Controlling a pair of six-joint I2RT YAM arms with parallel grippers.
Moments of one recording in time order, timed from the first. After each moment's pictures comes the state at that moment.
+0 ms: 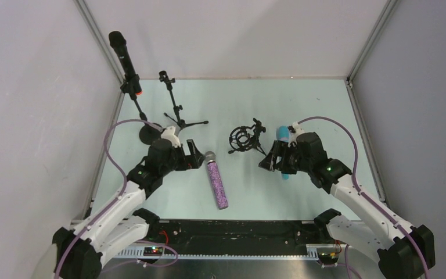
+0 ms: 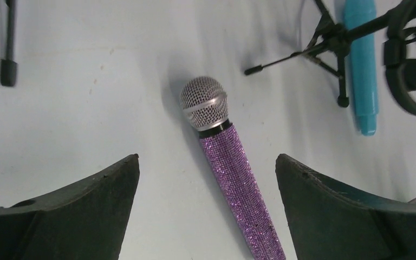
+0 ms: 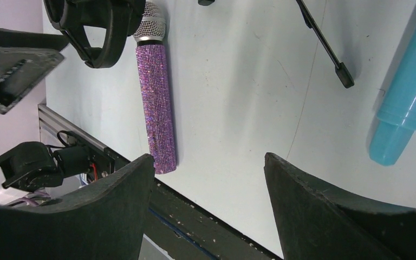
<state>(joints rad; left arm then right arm) -0.45 0.83 0.51 -0.21 0.03 -0.52 0.51 0.91 0.67 -0.41 -0.26 0.65</state>
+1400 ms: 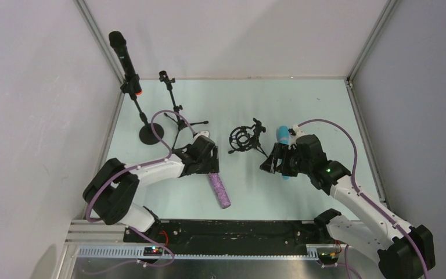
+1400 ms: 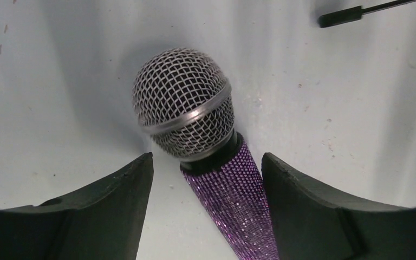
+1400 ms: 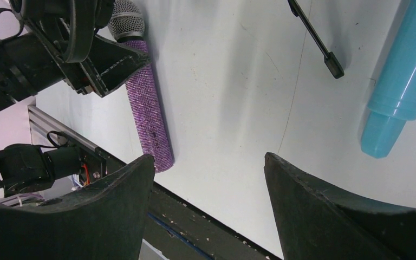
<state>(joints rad) -0.70 1.46 0.73 -0.26 -0.19 -0.65 0.50 0.90 0.64 -0.41 -0.25 0.65</state>
